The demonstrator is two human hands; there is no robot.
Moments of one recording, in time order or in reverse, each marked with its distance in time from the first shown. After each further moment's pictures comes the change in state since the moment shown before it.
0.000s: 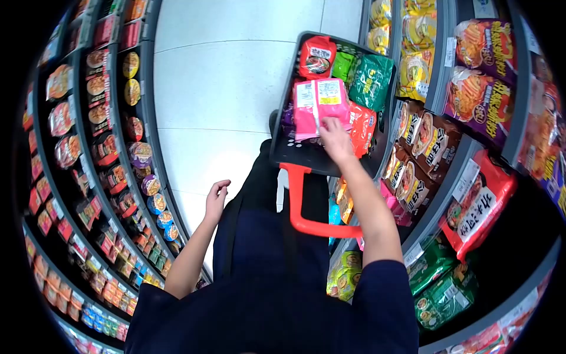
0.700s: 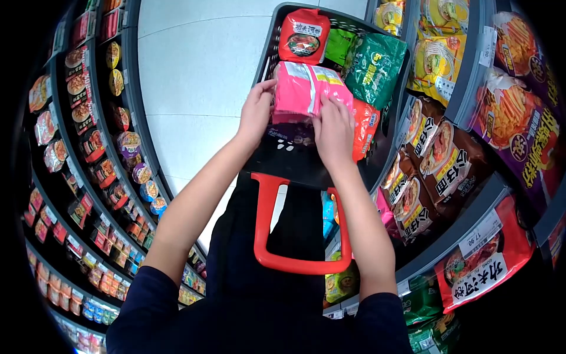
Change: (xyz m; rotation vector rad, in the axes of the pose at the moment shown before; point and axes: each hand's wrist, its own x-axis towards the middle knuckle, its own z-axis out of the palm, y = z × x) left_hand 0.202 0.185 0.223 -0.157 -0.083 0.196; right_hand 0.028 0.028 -0.015 0.214 0.149 0.346
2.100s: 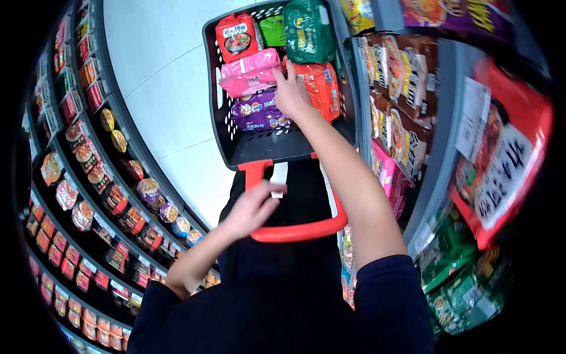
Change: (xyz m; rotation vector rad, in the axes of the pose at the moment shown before) left_hand -0.230 0.052 -0.010 0.451 -0.794 0.187; right_hand -0.008 0.044 0.025 0.111 -0.098 0.253
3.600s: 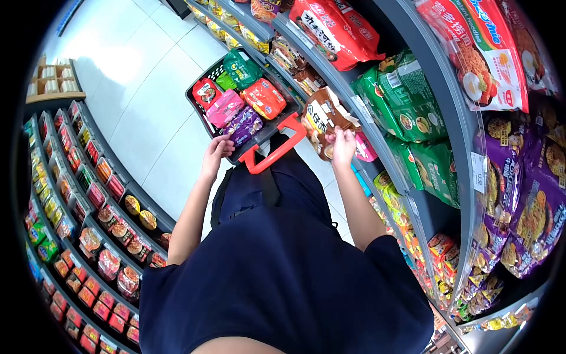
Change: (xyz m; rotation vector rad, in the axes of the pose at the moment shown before) left_hand -0.040 0.030 -0.078 -0.222 0.035 0.011; right_hand -0.388 -0.044 -0.115 1.353 1.218 0.595
